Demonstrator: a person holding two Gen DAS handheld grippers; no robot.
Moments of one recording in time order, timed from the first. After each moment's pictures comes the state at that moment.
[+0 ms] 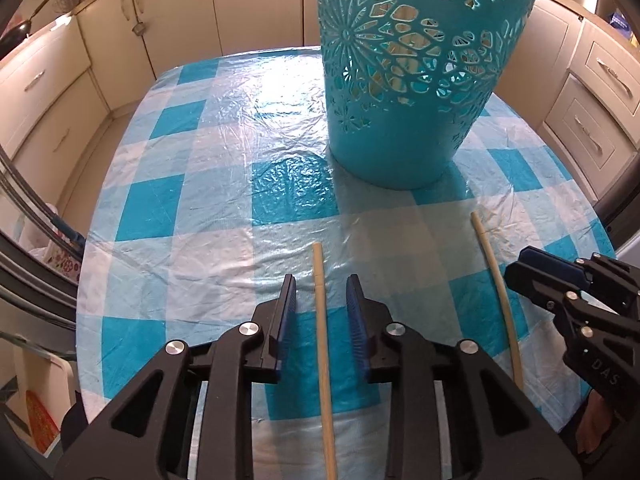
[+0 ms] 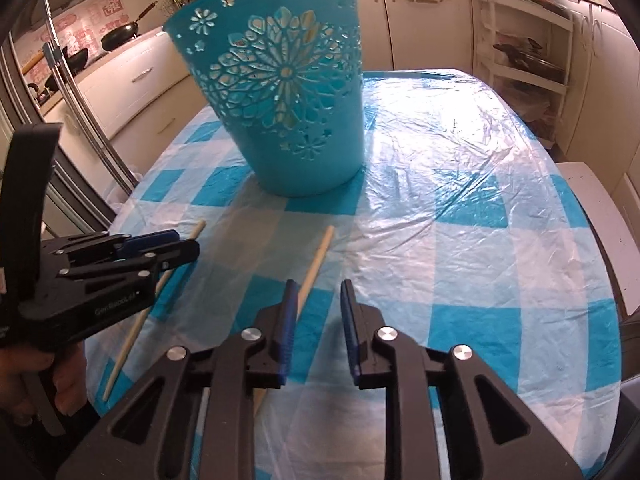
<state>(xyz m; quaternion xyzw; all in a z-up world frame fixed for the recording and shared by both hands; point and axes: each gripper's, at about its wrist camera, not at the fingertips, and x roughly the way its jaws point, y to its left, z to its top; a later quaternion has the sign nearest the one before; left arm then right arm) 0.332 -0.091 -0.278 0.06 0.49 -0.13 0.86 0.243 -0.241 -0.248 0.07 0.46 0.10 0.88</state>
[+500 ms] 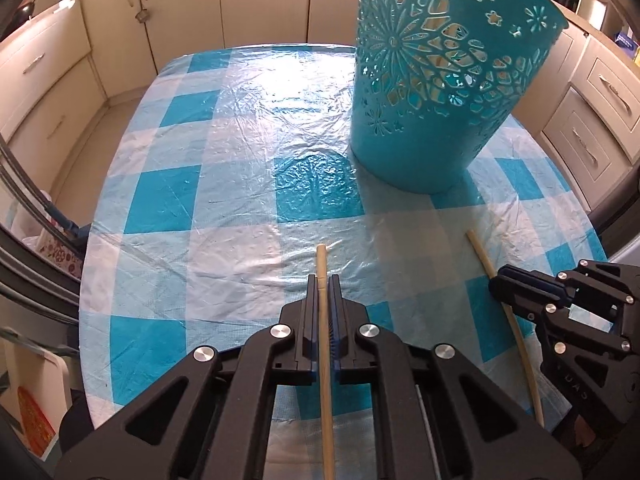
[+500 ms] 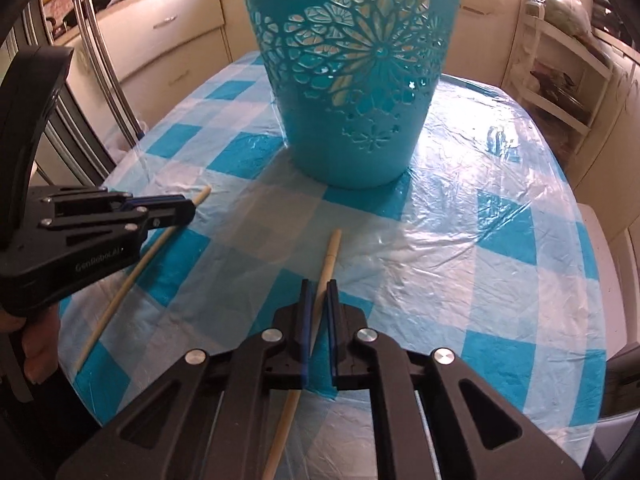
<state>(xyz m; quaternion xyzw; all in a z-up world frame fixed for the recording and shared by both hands) 0.342 -0.068 -0.280 0.04 0.50 -0.14 0.85 0.252 -0.201 -0.246 -0.03 0.49 0.12 0.86</state>
